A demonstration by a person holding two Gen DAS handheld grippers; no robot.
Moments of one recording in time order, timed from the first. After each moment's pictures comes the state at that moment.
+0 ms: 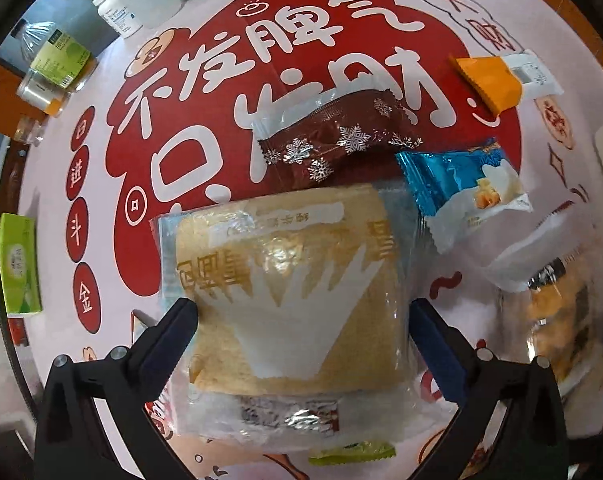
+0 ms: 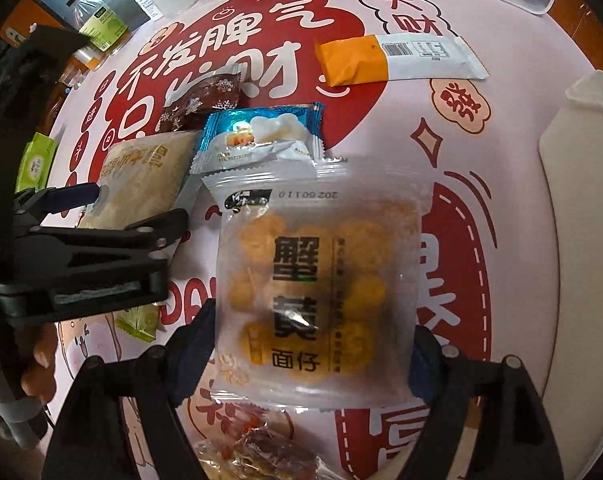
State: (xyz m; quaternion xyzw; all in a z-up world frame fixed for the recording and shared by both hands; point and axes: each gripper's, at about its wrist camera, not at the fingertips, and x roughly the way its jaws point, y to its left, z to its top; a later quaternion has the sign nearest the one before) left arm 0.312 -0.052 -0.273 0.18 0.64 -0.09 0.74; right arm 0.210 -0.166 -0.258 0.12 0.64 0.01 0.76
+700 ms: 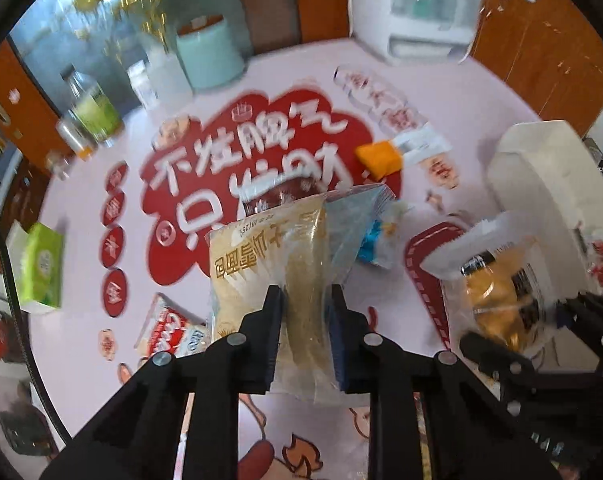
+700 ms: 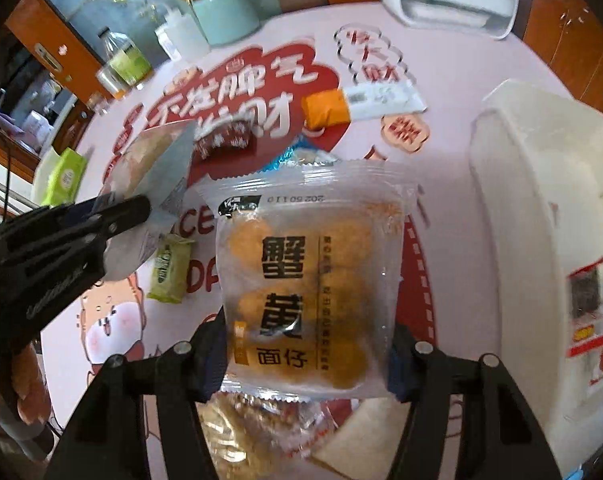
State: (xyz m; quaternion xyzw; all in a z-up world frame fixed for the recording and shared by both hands) left arm 0.211 -0.051 -0.148 0.14 0.51 -0.16 0.83; right arm 0.149 -0.188 -0.189 0.13 0.57 0.00 0.81
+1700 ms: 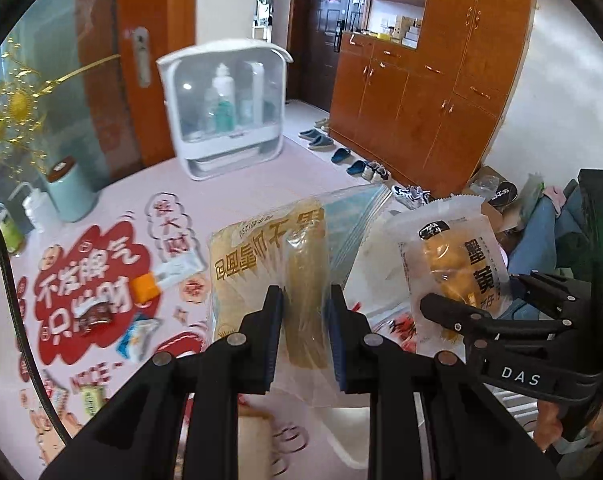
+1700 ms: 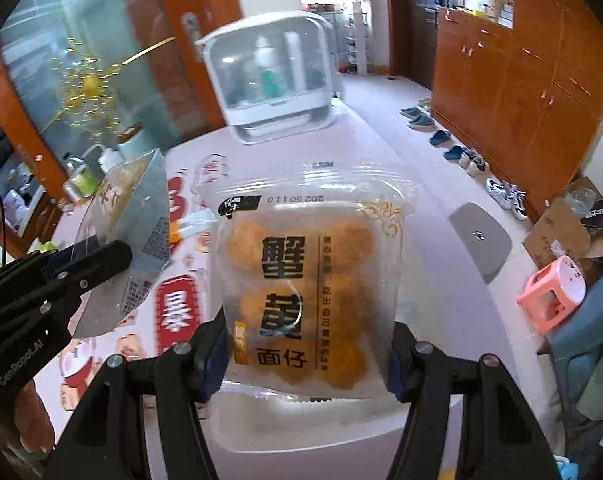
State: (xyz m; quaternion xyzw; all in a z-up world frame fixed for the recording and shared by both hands) left arm 0.110 -0.284 -0.034 0.08 0.41 -0.33 0.85; right arm 0.043 -0.422 -0.070 0.12 0.46 -0.12 0.87
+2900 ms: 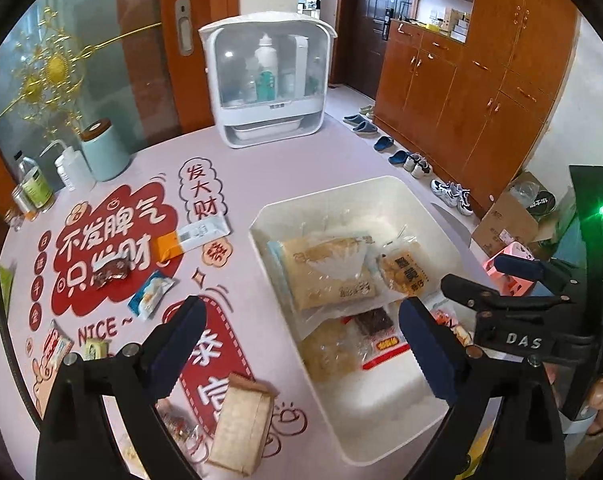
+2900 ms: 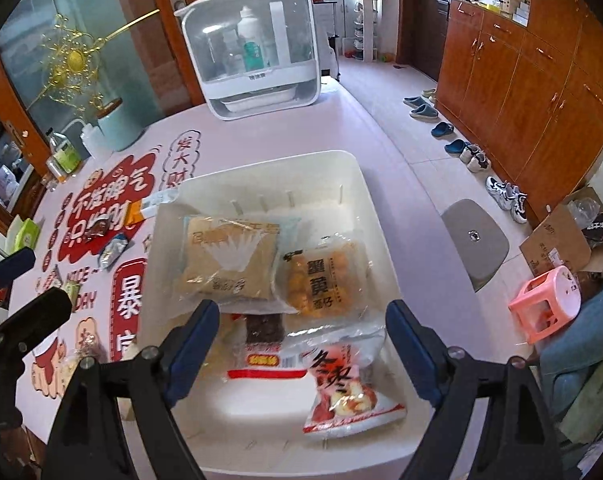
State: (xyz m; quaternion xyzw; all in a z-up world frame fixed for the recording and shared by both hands) left arm 0.095 -0.269 -0.053 0.07 0.44 -0.24 0.86; right arm 0.049 -0.447 -0.102 0.10 0.48 -0.09 0.86
